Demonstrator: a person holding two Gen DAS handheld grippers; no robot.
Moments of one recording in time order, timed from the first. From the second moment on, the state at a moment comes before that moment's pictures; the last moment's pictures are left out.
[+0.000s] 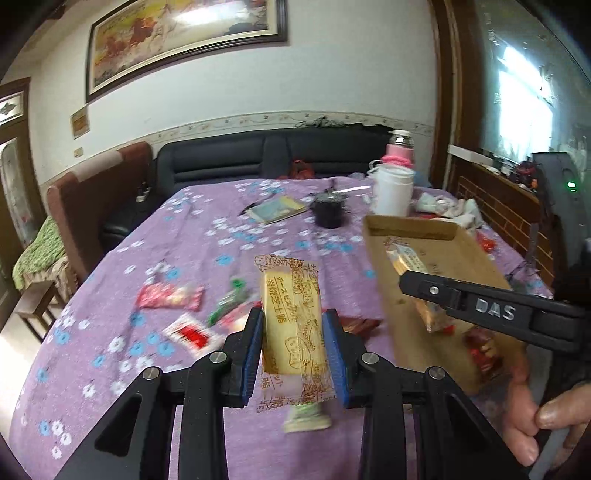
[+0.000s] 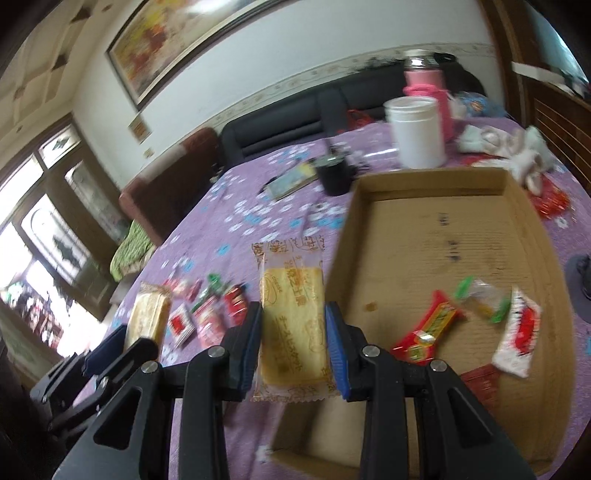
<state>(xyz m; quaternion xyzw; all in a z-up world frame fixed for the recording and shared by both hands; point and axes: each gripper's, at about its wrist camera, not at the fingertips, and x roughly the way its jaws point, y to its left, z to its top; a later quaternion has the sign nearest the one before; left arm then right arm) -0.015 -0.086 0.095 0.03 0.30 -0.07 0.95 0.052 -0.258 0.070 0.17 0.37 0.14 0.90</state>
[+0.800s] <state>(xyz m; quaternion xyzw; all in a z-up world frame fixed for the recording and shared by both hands) 0.001 -0.216 0.041 0.08 0.37 -0.19 0.91 0.077 -0.346 0.036 0.22 0.43 -0.01 0.88</state>
